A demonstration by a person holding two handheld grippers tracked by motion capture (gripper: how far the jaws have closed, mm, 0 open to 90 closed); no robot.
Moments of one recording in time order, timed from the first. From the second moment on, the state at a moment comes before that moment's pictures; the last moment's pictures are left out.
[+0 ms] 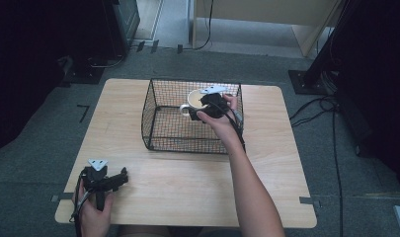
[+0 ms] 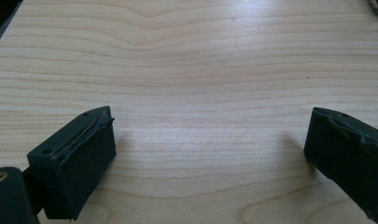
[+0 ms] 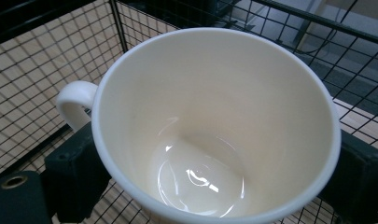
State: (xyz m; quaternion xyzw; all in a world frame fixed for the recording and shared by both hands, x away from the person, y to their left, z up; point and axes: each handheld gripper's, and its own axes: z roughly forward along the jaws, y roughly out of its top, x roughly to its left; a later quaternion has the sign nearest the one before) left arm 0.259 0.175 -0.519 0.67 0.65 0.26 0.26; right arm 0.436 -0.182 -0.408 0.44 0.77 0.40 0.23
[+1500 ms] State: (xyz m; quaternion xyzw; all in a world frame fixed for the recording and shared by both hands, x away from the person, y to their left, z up) left arm 0.259 0.175 -0.519 0.67 0.65 0.26 0.26; right arm 0.465 -0.177 -0.450 0.43 0.83 0.30 0.17
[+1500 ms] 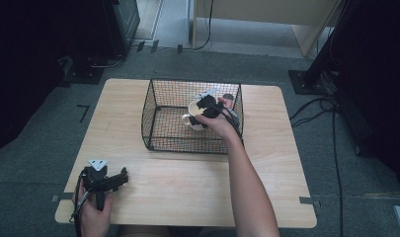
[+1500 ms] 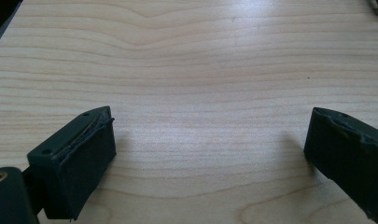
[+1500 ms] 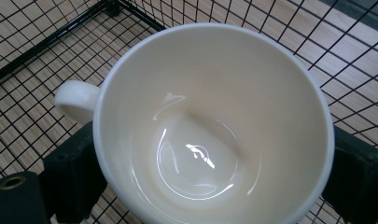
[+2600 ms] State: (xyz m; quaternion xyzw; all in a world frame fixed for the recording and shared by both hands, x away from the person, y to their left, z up) left arm 0.259 0.175 -0.519 0.67 0.65 0.26 0.26; right arm 0.424 -0.187 -0.385 0.38 0.80 0.40 0.23
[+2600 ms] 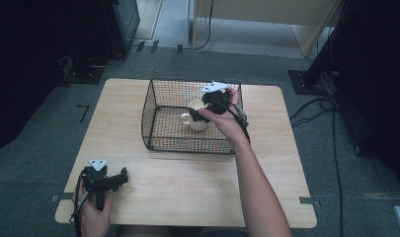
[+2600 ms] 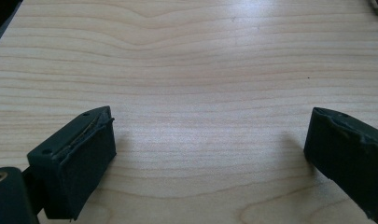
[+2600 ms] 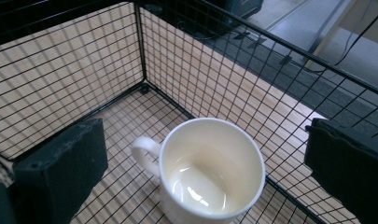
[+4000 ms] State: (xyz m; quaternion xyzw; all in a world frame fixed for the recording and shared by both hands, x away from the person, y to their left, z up) left arm 0.259 0.174 -0.519 0.67 0.65 0.26 0.27; right arm 0.314 -0.255 -0.393 0.40 0.79 0.40 0.23
